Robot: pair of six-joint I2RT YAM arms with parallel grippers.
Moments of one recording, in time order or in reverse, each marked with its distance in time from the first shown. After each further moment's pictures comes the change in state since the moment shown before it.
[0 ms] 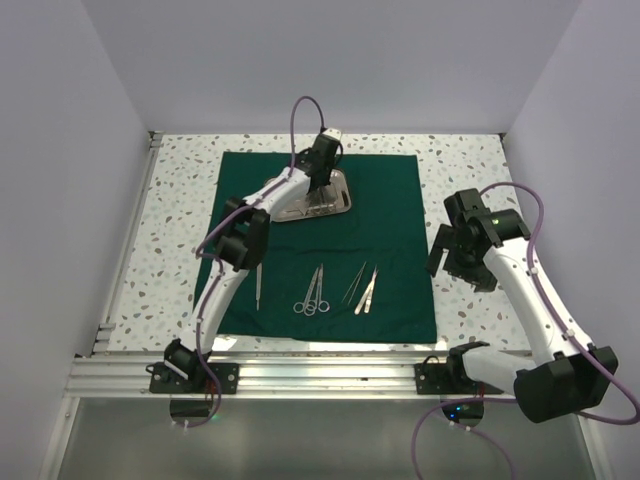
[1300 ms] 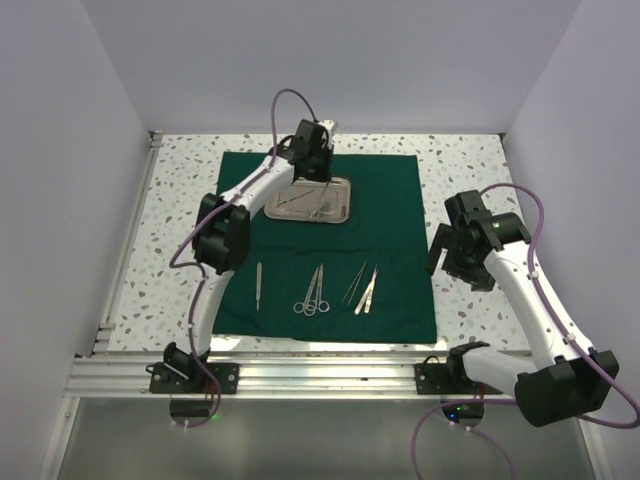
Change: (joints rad) left arm 0.041 -0.201 -0.137 -0.102 0.424 -0.141; right arm 0.000 -0.014 -0.023 0.042 -0.017 -0.002
